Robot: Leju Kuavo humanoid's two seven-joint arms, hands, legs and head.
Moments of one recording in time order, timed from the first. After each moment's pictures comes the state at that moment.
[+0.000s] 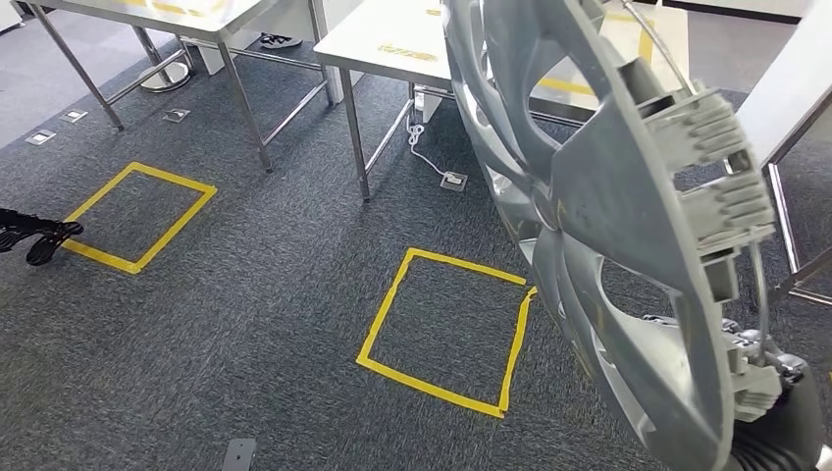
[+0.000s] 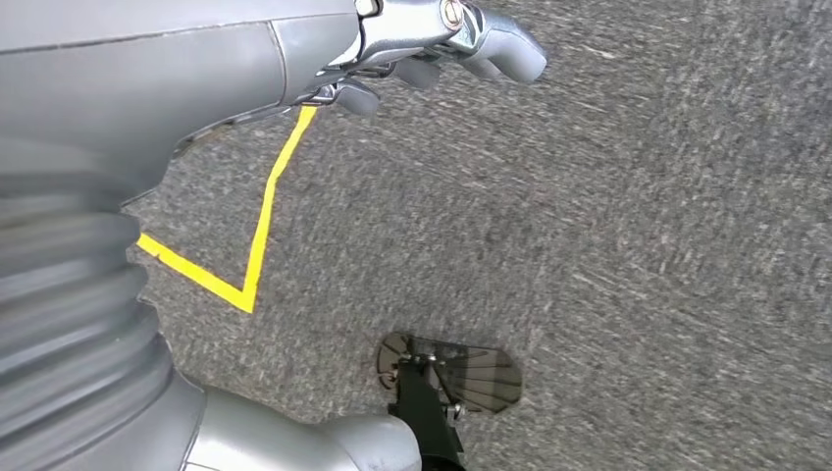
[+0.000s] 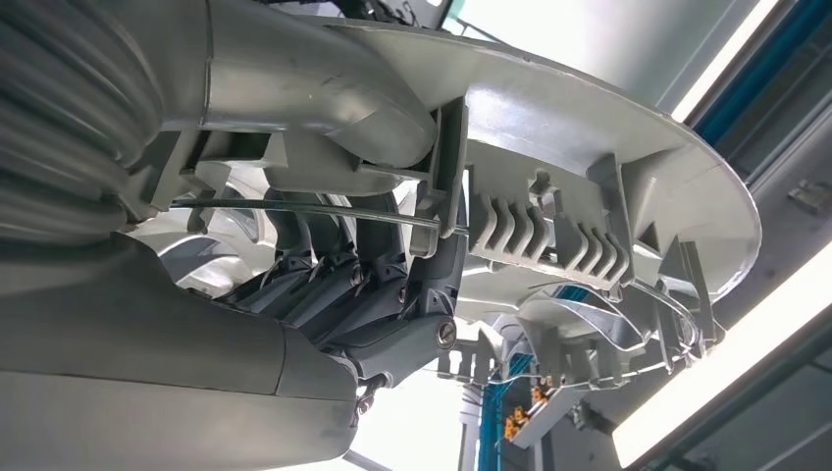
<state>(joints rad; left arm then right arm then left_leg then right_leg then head) -0.04 -0.17 0.41 -0.18 -0.35 0.43 -0.12 0.12 0.01 -0.12 -2.00 -0.16 0.66 -0.59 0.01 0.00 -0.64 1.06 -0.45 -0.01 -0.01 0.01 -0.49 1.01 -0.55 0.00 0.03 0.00</state>
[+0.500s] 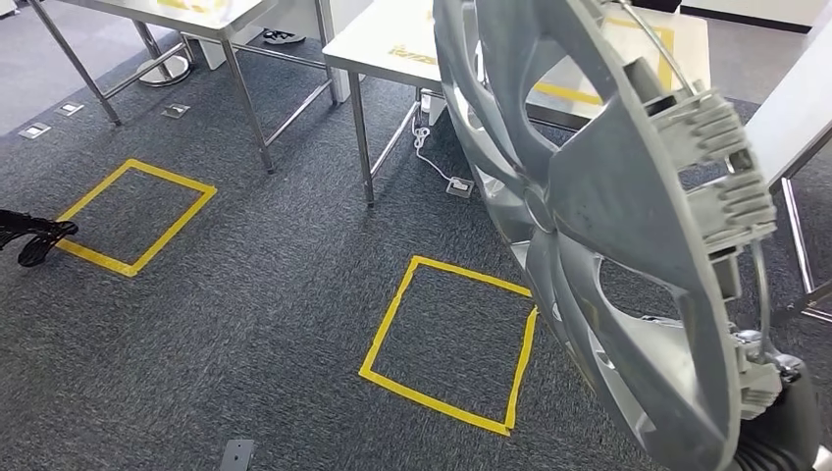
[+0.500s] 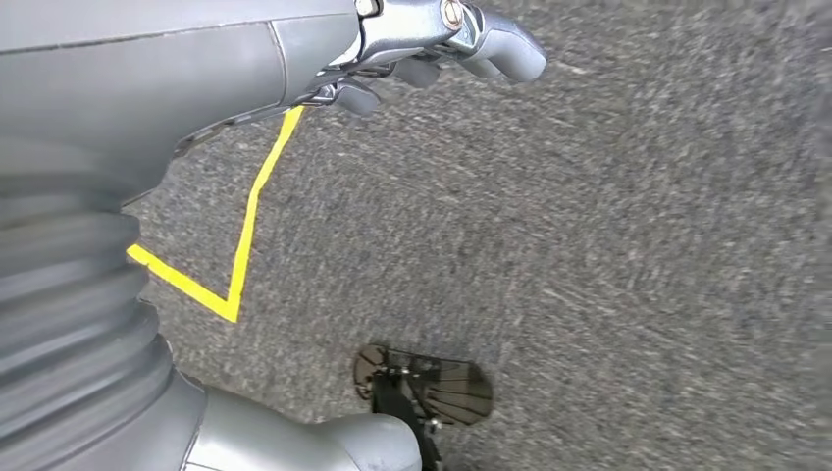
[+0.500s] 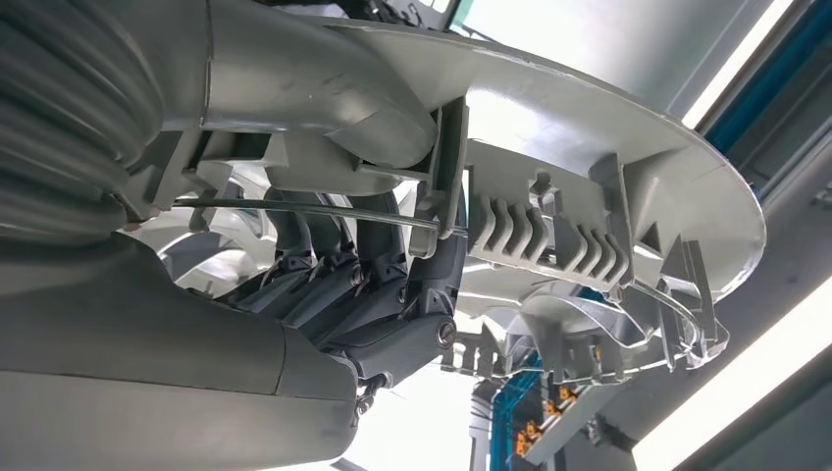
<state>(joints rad) -0.04 -0.17 0.41 -0.18 -0.36 0.43 -0.12 0.13 0.01 -0.12 -2.00 -0.16 0.65 -0.59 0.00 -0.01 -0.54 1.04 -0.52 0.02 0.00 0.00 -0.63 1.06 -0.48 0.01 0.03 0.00</state>
